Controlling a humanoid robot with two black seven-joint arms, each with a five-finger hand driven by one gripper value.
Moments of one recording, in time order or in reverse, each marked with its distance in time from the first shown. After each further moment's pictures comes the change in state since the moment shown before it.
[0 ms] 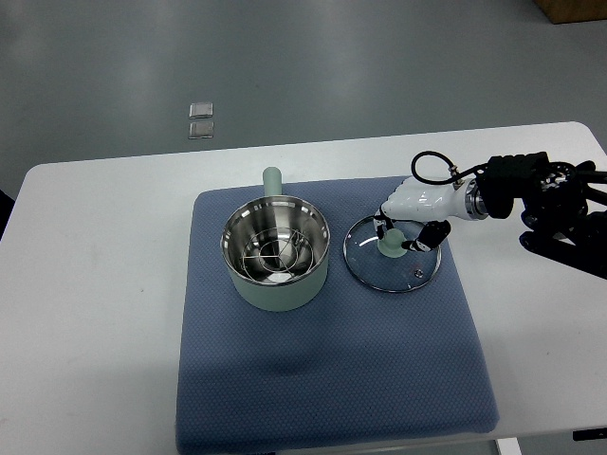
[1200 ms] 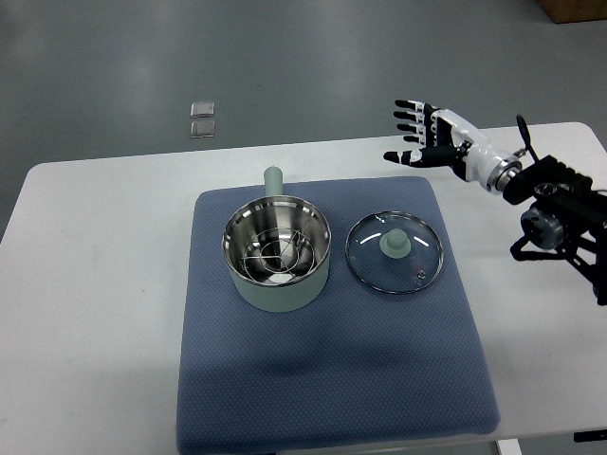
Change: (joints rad) left arm 0.000 0.000 0.000 0.000 0.000 0.000 0.000; right arm -0.288 0.129 0.456 -0.224 1.354 -0.027 -0.032
